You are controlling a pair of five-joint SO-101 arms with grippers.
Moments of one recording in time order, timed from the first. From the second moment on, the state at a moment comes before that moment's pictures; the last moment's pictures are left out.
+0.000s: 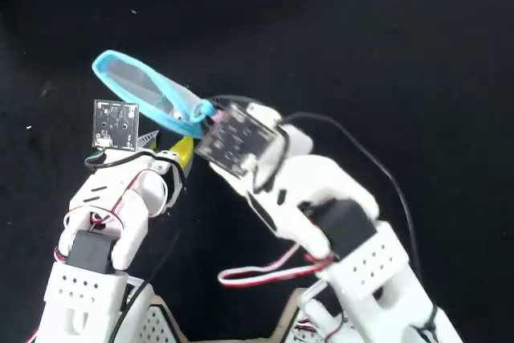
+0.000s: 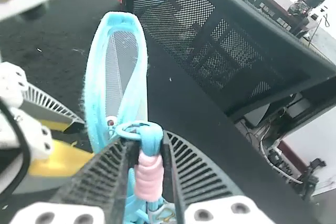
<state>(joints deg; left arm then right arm) 7.9 -77.1 67.9 44.3 6.5 -35.3 -51.9 37.8 42.9 28.0</state>
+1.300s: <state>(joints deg) 6.0 -96.0 75.2 44.0 8.2 -35.3 -29.4 4.4 68.2 40.9</state>
